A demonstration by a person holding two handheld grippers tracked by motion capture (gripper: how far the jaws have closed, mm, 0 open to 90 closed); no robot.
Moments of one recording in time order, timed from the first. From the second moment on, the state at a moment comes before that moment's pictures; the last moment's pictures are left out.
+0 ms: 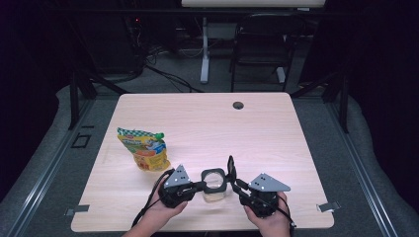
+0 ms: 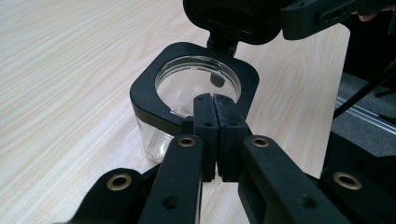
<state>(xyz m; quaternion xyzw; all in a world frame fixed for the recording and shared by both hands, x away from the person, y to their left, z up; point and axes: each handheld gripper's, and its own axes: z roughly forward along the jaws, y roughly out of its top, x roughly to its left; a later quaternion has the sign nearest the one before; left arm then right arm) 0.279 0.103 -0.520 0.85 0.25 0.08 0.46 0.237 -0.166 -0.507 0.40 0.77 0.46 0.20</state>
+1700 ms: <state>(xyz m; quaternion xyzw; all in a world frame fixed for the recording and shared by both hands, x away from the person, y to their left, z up) 0.274 0.168 -0.516 0.82 0.33 0.13 0.45 0.286 -0.155 -0.514 0.37 0.79 0.47 0.15</state>
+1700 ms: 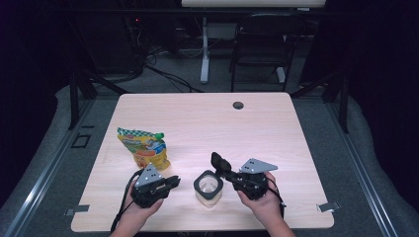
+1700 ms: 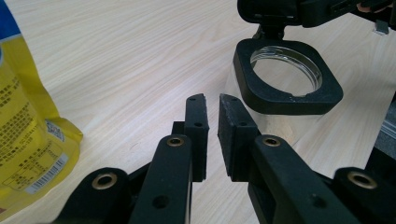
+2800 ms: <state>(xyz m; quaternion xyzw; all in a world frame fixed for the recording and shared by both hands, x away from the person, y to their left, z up) 0.274 0.186 -0.516 0.81 0.36 0.14 0.45 0.304 -0.160 -0.516 0.41 0.76 0.47 0.16</state>
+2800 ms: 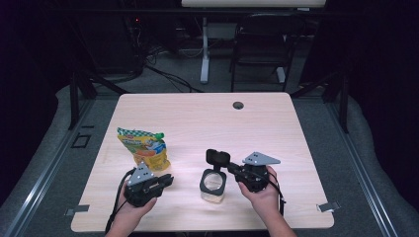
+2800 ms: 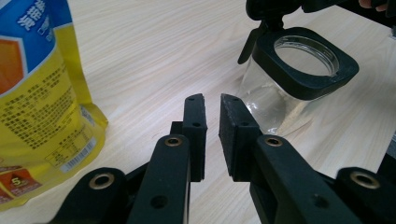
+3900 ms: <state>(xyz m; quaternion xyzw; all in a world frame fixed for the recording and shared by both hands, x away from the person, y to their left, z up) 0.292 0.232 -0.500 0.78 0.40 0.13 0.46 0.292 -0.170 -0.517 0.40 0.77 0.47 0.18</state>
